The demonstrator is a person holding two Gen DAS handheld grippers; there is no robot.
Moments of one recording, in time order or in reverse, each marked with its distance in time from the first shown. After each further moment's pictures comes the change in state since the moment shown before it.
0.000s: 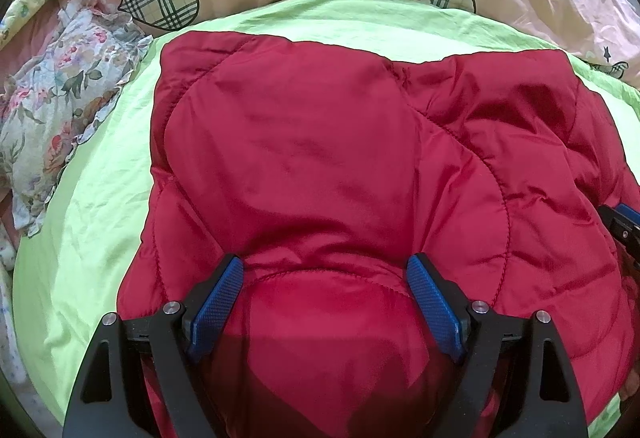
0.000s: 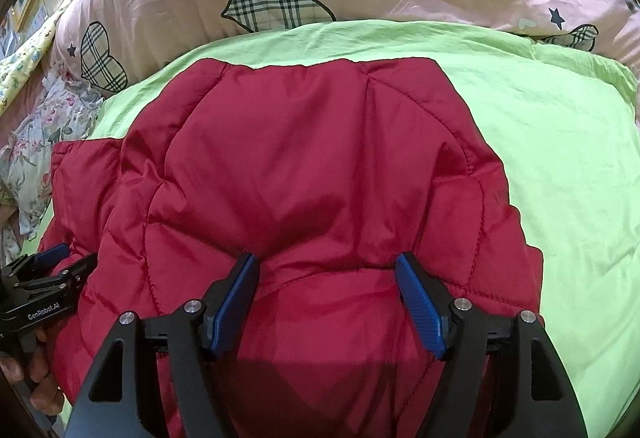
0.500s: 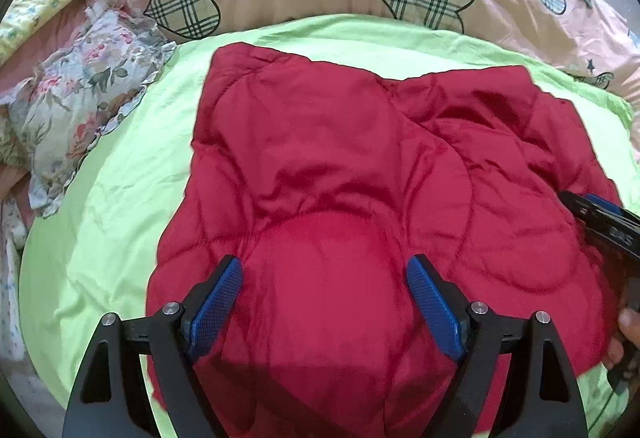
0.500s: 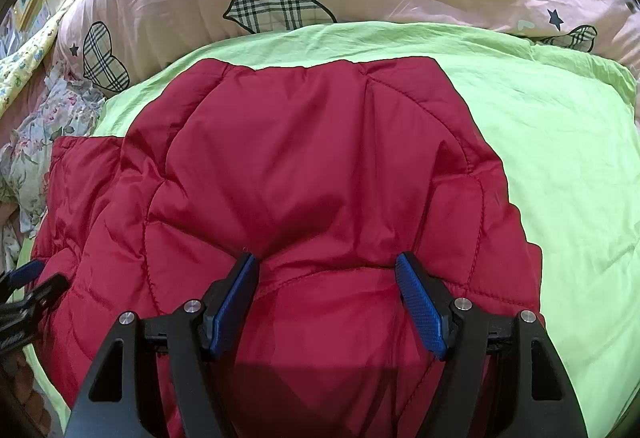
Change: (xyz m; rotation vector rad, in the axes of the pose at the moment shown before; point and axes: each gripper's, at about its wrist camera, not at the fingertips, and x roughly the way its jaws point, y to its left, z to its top) left arm -0.060 0.005 -0.036 -0.037 -0.060 -0.021; right arm -0.002 -0.001 -0.002 0.000 -0.003 0.003
